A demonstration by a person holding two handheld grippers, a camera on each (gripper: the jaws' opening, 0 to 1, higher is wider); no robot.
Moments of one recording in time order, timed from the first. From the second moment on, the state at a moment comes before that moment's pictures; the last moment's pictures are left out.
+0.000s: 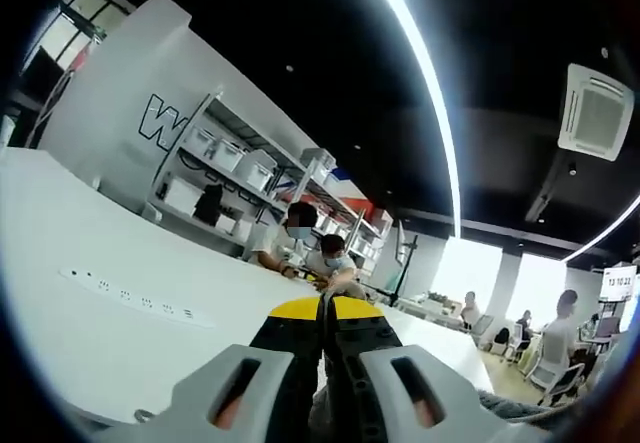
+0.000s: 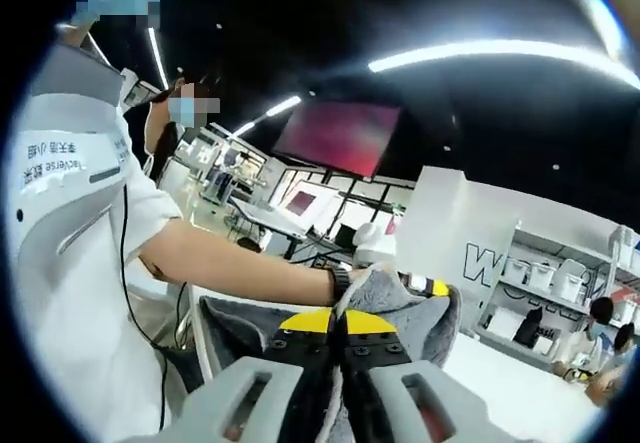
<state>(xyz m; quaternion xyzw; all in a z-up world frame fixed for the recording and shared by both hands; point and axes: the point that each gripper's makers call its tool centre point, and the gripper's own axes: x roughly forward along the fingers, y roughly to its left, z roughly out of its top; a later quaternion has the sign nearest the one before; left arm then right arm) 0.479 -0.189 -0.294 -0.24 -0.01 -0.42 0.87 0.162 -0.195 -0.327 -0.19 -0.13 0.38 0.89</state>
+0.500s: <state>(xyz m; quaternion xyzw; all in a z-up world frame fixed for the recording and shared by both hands) 0.468 -0.212 -0.293 -0.24 -0.01 -0.44 0.87 0.155 -0.221 -0.325 -0.23 -0.13 0.36 0.89</state>
